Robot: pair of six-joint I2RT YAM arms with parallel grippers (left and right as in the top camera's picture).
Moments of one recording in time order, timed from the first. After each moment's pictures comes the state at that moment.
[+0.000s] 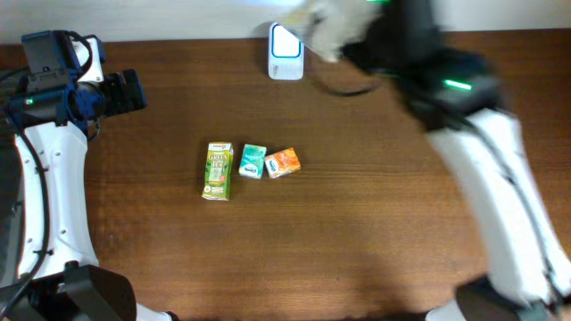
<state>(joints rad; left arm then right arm) 0.22 1.69 1.70 -0.90 0.08 -0.02 0.34 1.68 2.15 -0.94 0.09 -0.57</state>
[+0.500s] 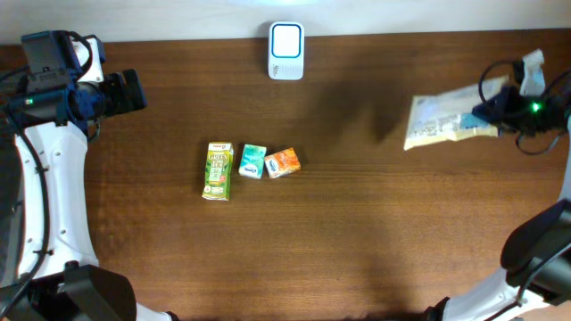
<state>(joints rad) 0.22 1.69 1.70 -0.90 0.08 -0.02 -0.53 1.89 1.73 -1.14 -0.67 -0.19</state>
